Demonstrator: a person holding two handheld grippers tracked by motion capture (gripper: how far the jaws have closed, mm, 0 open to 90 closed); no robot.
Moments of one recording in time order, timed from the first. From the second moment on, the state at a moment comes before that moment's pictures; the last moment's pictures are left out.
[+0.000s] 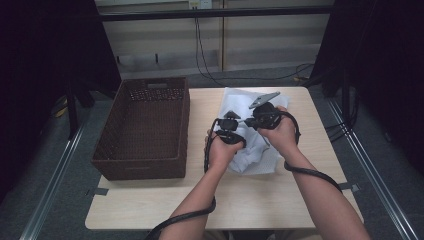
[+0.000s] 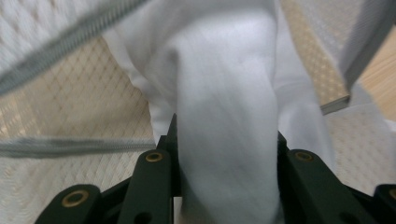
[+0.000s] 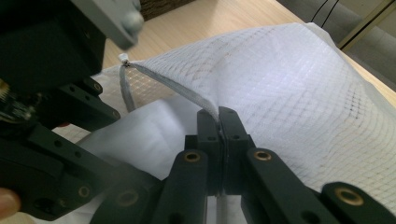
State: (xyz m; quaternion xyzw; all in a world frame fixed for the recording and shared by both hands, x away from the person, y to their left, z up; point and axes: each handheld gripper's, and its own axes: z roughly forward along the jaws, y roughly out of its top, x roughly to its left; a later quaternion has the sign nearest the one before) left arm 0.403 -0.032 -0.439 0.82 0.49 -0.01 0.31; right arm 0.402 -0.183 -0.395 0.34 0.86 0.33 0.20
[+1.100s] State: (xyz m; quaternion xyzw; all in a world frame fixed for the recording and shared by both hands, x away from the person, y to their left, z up) left arm 0.427 -0.045 -0.442 0.80 0.50 -0.01 0.34; right arm 0.403 -0.194 -0.395 0.34 0.86 0.33 0.19
